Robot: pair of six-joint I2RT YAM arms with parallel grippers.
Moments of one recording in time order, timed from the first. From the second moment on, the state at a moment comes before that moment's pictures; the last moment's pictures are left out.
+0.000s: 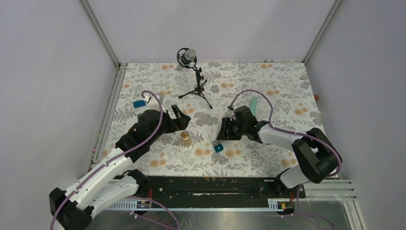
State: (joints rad) left arm -0.64 0.81 0.69 -0.29 -0.14 -0.68; right arm 0.61 1.50 0.67 -0.02 -0.33 0.58
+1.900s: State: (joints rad) left arm -0.64 0.65 0.73 -0.49 -0.44 -0.68; right arm 1.03 1.70 1.30 -0.39 0.21 0.45
